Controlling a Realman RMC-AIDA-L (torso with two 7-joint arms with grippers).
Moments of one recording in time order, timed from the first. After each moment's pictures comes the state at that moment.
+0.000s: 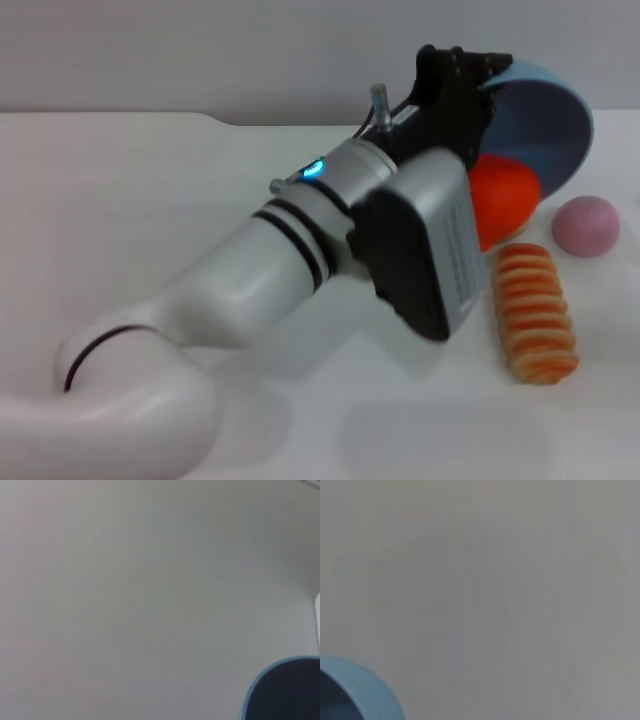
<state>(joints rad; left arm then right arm) -0.54 -2.07 2.44 1.10 2.19 -0.46 -1.59 0.30 2.07 -0.51 -0.52 -1.48 -1.27 1.13</state>
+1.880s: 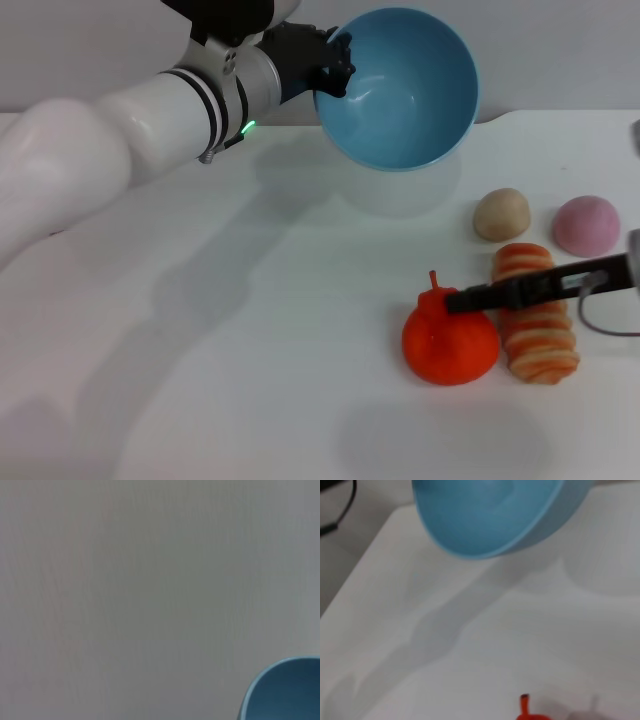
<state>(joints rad) -0.67 -2.07 1.86 0.94 1.91 0.14 -2.18 0.62 2.07 -0.78 -0.71 -2.31 -1.46 2.15</state>
